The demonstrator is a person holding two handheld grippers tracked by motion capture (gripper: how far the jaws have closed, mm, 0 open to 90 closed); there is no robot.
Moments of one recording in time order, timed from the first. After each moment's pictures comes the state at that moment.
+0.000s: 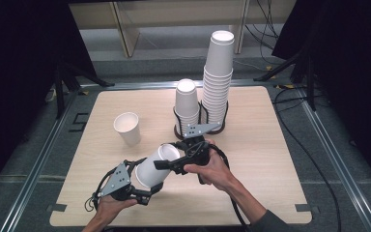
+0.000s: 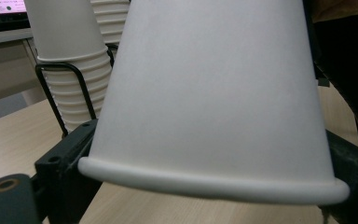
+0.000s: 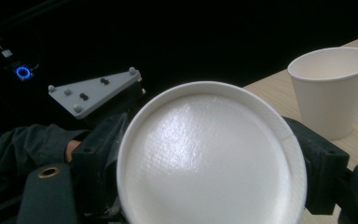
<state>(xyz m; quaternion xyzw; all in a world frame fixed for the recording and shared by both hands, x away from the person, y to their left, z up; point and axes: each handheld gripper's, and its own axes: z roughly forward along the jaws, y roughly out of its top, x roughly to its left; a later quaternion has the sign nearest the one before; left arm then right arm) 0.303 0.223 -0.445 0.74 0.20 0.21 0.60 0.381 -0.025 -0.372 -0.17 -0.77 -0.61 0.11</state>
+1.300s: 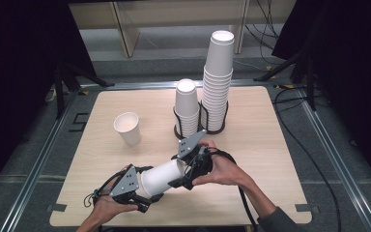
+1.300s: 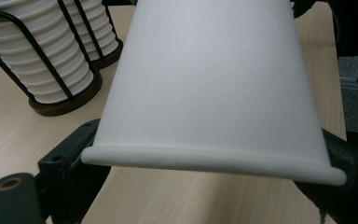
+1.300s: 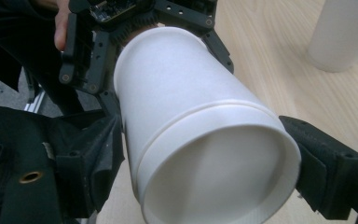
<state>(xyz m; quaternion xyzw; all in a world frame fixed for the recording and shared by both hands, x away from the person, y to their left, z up) 0.299 0.217 -0.448 0.83 0.16 0.18 0.51 0.371 -0.029 -0.377 -0.04 -0.91 -0.41 0.03</state>
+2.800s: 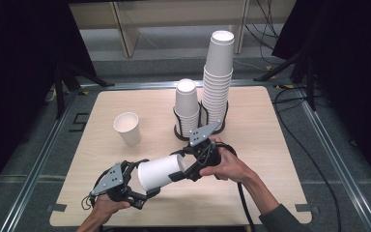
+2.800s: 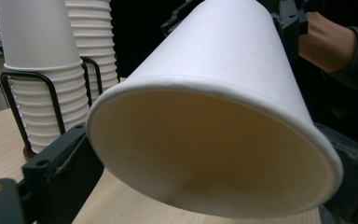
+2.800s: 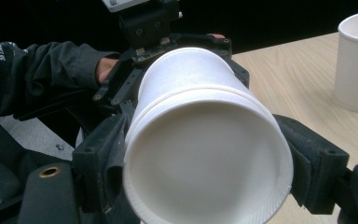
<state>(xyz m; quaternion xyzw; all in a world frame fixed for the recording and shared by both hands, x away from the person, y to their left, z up) 0.303 0.232 -0.445 0.72 0.18 0.15 0.65 0.388 -0.048 -0.376 -0.04 -0.84 -0.53 0.13</state>
